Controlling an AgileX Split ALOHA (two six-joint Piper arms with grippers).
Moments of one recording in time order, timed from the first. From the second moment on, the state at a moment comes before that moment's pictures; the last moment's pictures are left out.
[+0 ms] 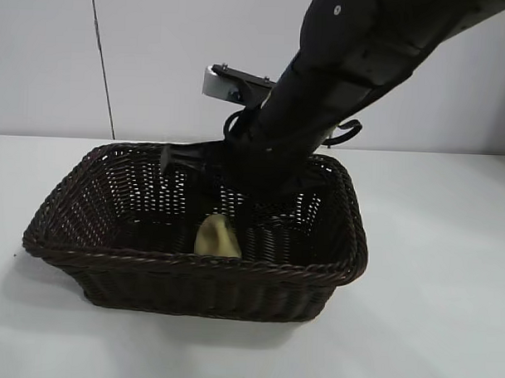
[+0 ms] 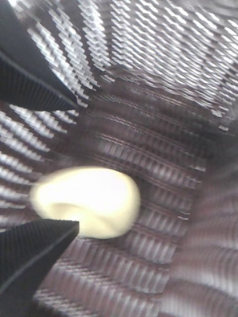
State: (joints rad) left arm -0.03 -0.01 -0.51 -0.07 1.10 0.06; right arm 0.62 1.93 -1.25 0.35 0.42 -0.01
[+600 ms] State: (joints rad) left arm -0.03 -0.01 -0.51 -0.07 1.10 0.06; right arm 0.60 1.89 -1.56 0.18 0.99 0.17
